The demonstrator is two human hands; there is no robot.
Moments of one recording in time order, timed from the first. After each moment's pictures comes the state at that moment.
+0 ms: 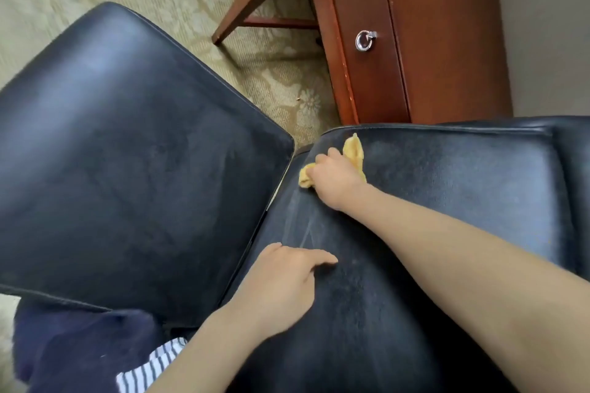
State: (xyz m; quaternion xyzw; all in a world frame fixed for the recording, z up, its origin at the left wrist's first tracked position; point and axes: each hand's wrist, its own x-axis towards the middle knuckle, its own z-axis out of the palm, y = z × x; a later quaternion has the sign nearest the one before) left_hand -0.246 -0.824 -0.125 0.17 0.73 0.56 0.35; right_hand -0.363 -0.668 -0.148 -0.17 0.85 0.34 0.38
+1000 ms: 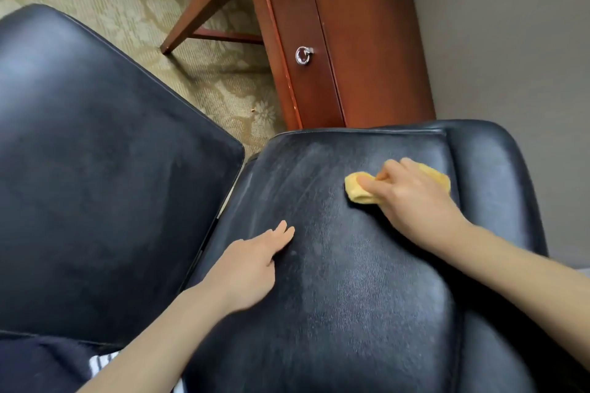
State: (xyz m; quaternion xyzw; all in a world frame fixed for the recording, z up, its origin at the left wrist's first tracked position) left_hand -0.247 -0.791 -0.126 0.21 0.69 0.56 0.41; right_hand -0.315 -0.612 0.049 -0.15 0.90 0.33 0.24
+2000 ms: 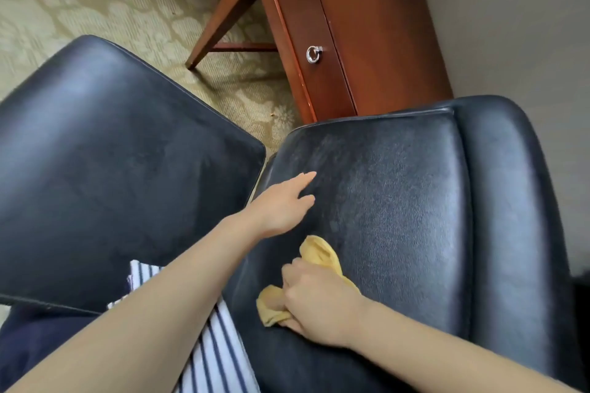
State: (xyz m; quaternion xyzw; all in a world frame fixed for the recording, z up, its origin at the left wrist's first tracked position) left_hand -0.294 -0.789 -0.105 0.15 0.68 0.58 0.42; right_hand -0.197 -0.711 -0.034 -0.28 0.82 0.17 0.47
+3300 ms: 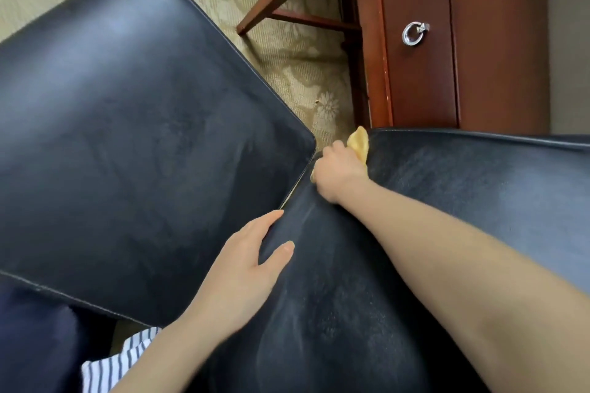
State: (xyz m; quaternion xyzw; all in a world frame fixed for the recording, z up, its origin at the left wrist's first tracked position) left_hand -0.222 -0.842 -0.200 -0.11 0.63 0.69 0.35; right_hand -0.372 -0.674 -0.213 -0.19 0.82 0.40 0.36
